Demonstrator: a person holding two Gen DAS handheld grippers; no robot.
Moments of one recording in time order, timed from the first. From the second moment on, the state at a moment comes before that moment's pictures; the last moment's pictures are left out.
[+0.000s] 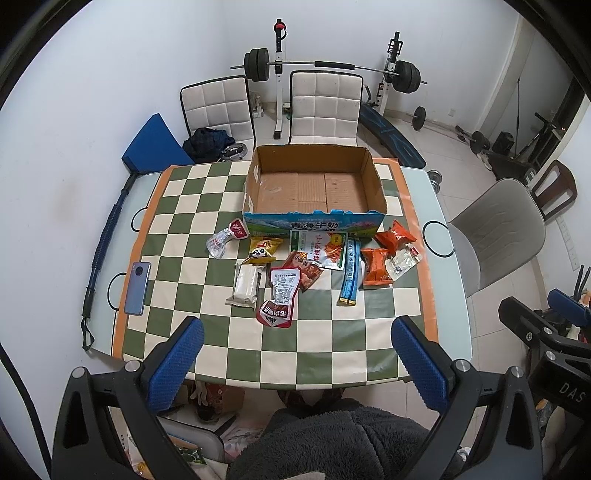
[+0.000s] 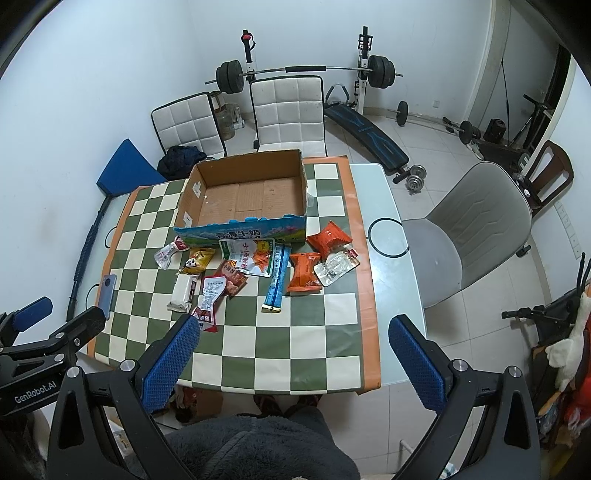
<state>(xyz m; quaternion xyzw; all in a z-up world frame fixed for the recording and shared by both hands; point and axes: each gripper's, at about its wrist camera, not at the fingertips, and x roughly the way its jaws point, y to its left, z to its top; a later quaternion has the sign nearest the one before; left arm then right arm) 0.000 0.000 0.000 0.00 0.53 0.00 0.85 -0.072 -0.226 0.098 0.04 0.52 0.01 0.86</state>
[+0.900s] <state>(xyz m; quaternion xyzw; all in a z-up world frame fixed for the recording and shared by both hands) 0.000 0.000 0.000 0.00 0.53 0.00 0.85 -0.070 -0.225 0.099 0.04 0.52 0.01 0.86</state>
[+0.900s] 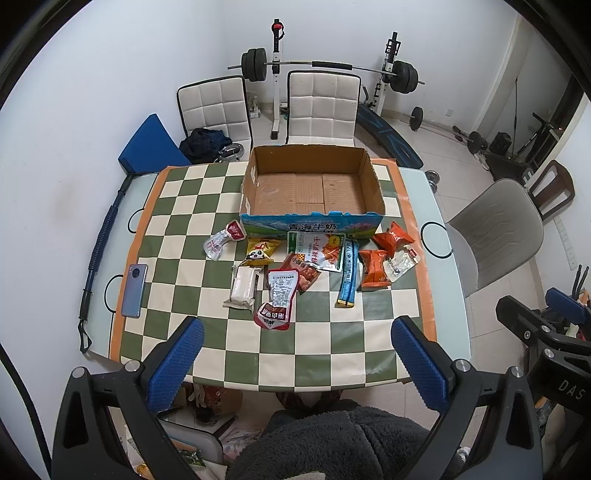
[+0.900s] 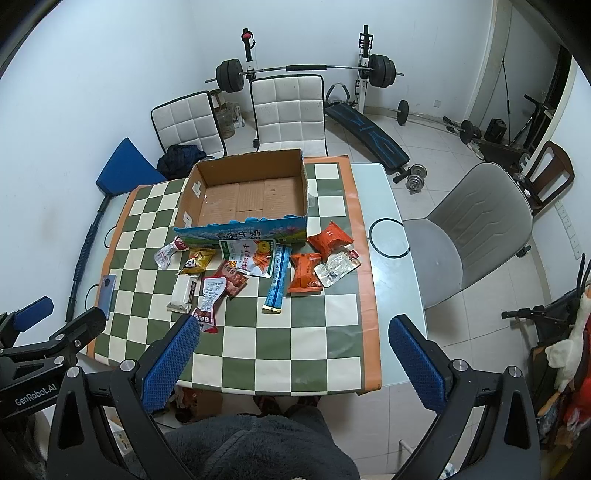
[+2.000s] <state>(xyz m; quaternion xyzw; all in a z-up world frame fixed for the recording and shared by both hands) 0.029 -0.009 -0.001 0.00 0.51 0.01 0.86 -0.054 -0.212 0.092 0.06 0.52 0.02 0.85</state>
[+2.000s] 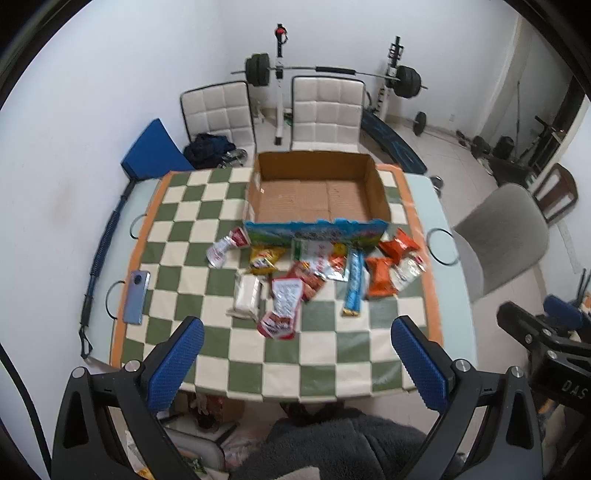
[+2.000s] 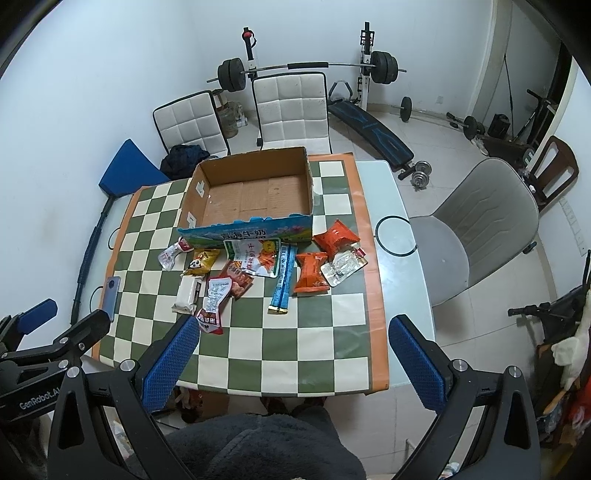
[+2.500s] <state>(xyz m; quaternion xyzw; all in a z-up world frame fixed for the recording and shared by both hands) 0.133 0.041 -0.229 0.00 0.67 -0.02 0.74 0.056 -0.214 -0.127 0.12 0.64 0.03 0.76</state>
